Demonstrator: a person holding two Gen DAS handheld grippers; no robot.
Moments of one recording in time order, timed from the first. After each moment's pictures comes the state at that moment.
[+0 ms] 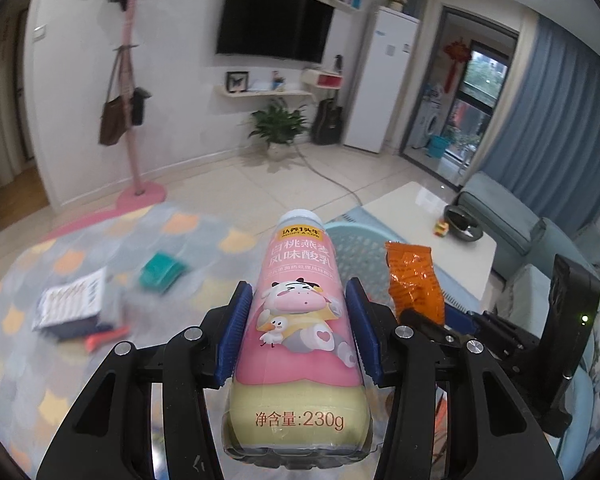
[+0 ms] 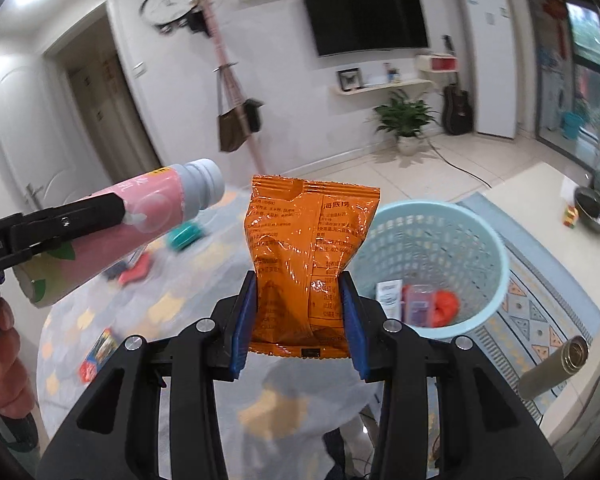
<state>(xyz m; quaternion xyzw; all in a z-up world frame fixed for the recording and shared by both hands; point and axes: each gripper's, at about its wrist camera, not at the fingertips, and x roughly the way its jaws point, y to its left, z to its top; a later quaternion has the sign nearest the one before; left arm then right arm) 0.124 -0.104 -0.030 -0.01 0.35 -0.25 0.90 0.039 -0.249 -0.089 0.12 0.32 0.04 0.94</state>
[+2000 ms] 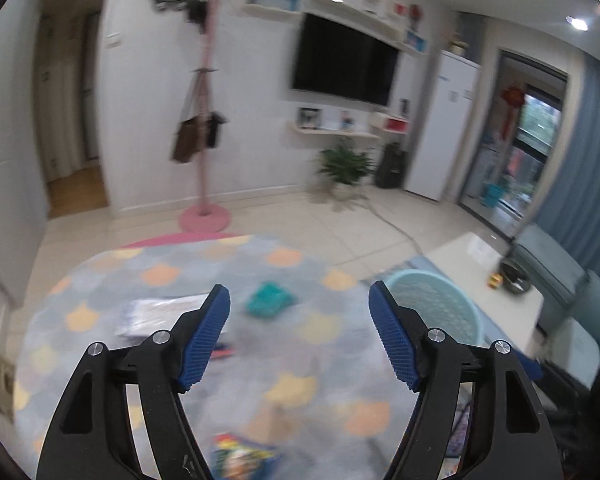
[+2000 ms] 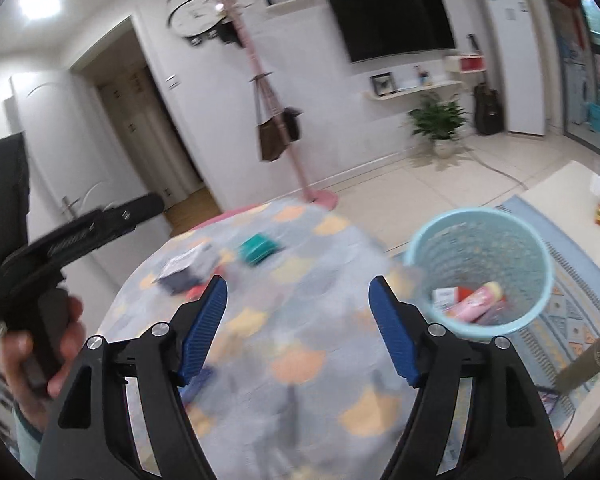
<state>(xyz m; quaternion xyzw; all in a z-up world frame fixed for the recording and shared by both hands) 0.130 -0.007 -0.013 -0.05 0.31 -0.11 0.94 0.028 -0.177 -0.056 0.14 0.31 0.12 0.93</state>
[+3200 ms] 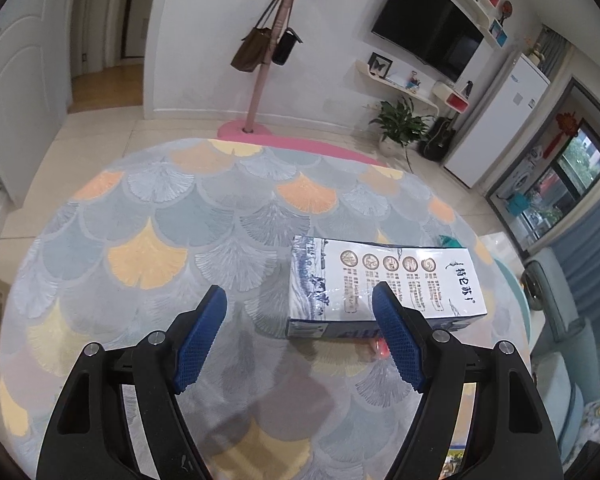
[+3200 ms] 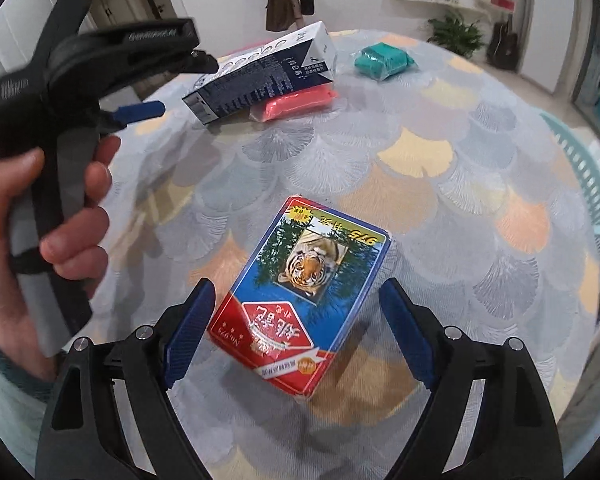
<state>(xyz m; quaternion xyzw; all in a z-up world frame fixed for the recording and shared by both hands) 0.209 0.154 -0.128 -0.14 0.43 -0.08 0.89 0.039 0.029 -0.163 0.05 0.49 0.08 0.86</state>
